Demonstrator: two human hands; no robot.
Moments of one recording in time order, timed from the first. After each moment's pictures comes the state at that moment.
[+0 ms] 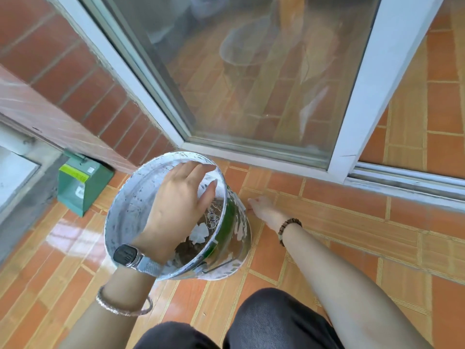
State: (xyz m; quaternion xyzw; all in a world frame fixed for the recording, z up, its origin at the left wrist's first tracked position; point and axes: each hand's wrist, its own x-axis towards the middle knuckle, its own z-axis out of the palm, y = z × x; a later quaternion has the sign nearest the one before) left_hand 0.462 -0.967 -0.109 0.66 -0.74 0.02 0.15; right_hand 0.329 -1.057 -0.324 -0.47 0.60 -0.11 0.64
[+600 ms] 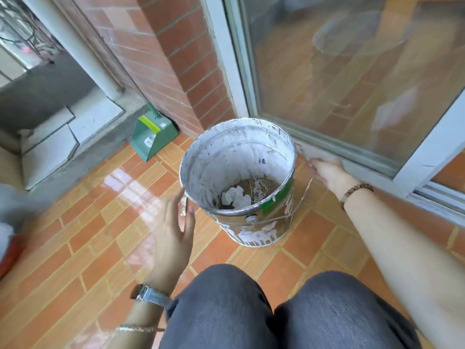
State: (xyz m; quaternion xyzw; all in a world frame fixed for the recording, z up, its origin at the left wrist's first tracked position) left_hand 0.524 -0.764 -0.171 0.82 -0.47 0.00 0.34; right_hand 0.329 -1.087 -0.263 -0.43 0.59 -0.26 0.63
